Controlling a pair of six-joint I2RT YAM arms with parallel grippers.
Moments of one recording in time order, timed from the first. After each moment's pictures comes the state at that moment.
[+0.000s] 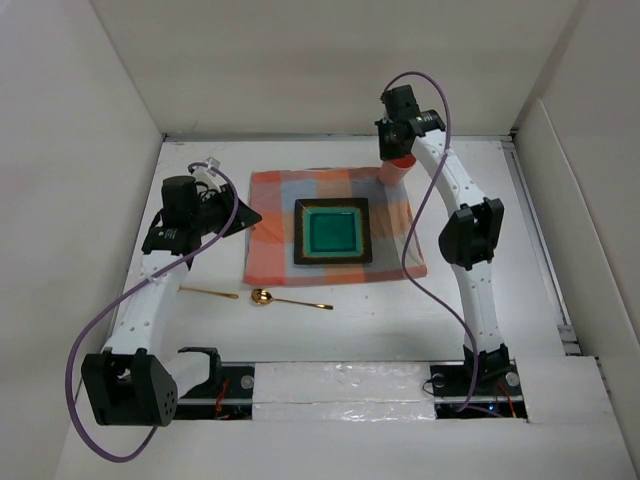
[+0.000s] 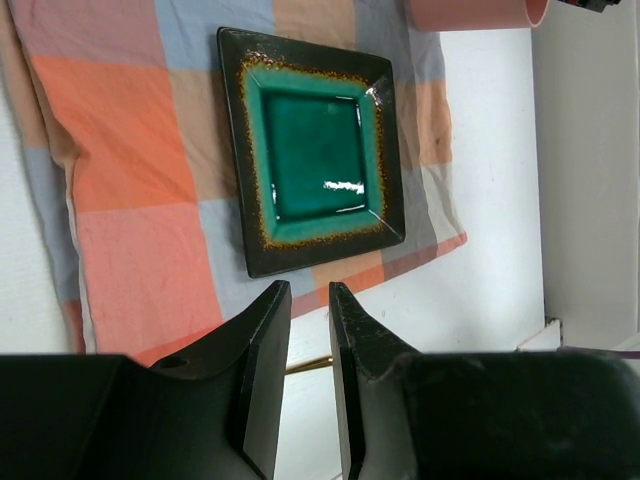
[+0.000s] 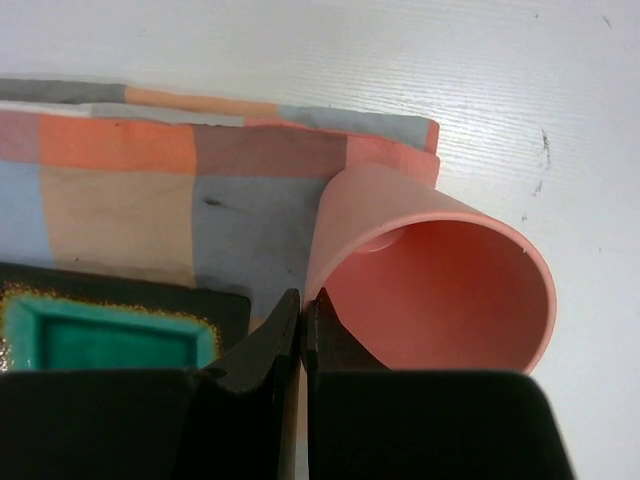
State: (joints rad) left arm -0.04 1.11 0.94 -0.42 0.52 -0.51; right arm 0.33 2.36 2.48 -0.99 0.14 0.16
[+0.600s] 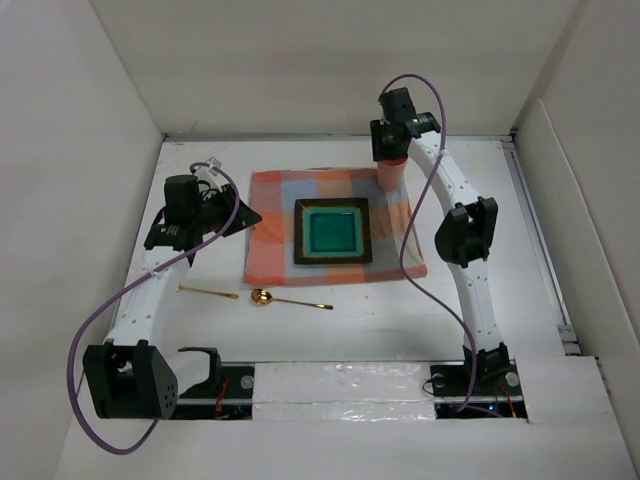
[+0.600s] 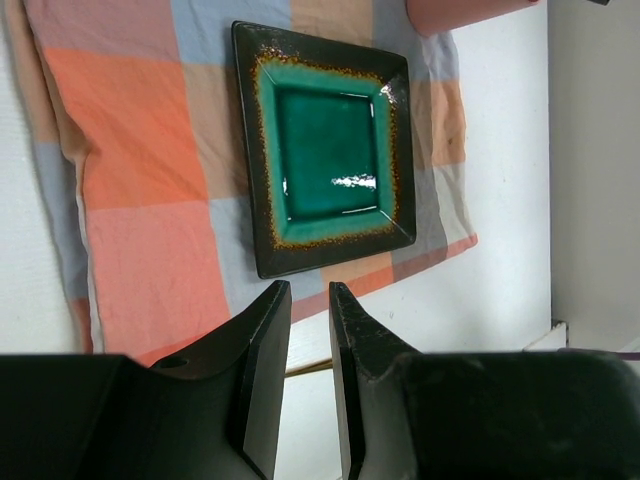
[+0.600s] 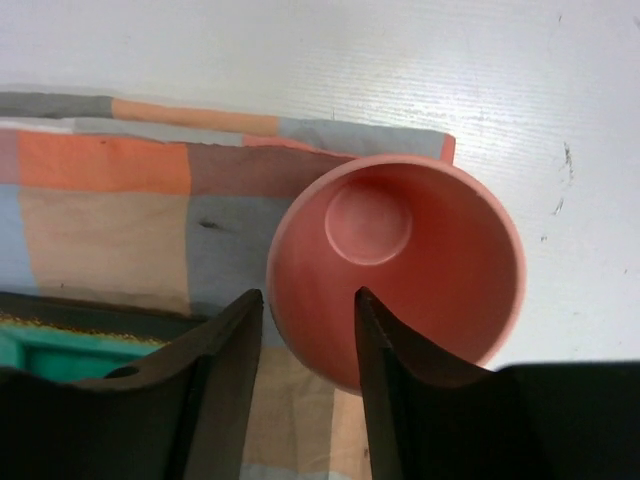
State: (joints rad) left arm -0.04 1.15 0.94 -0.41 0.51 -0.50; right arm 0.33 2.43 2.53 -0.97 0.13 0.17
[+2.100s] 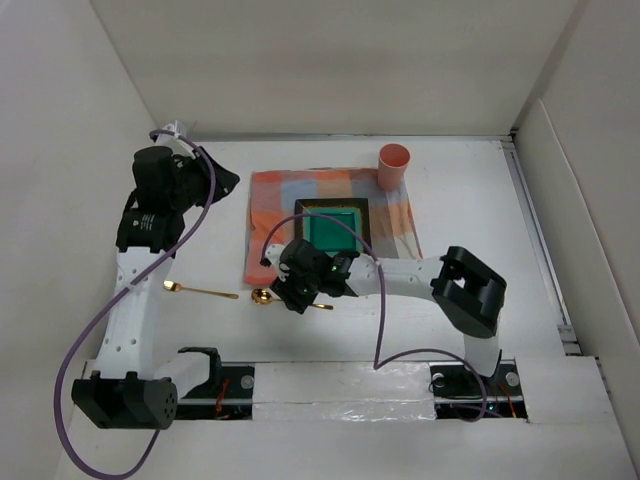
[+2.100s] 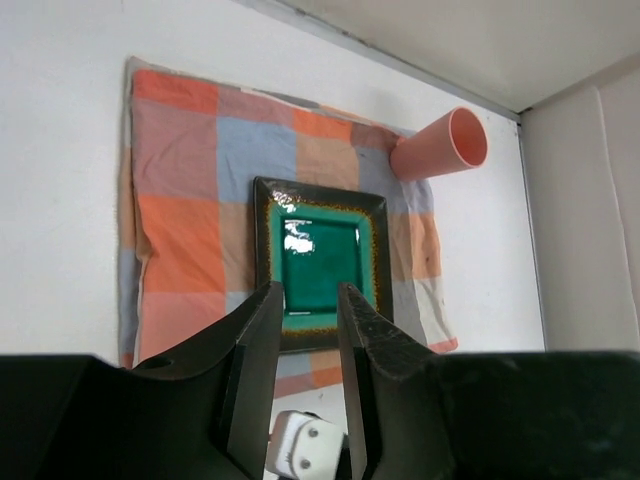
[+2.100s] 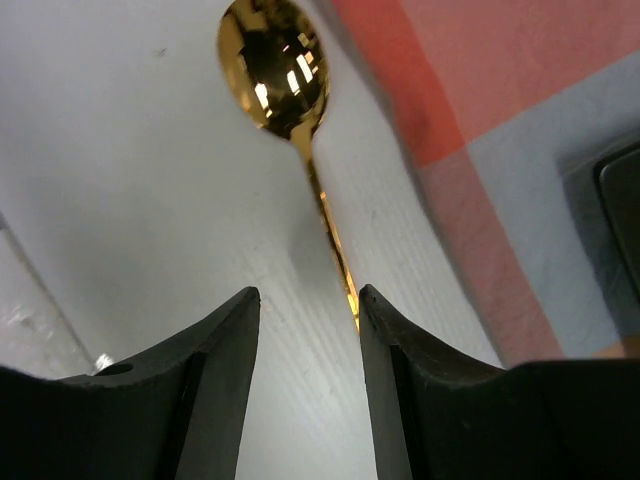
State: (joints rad) left arm -0.04 1.10 1.25 -0.55 0.29 -0.54; right arm 1.10 1.89 1.29 -0.28 -0.11 0.08
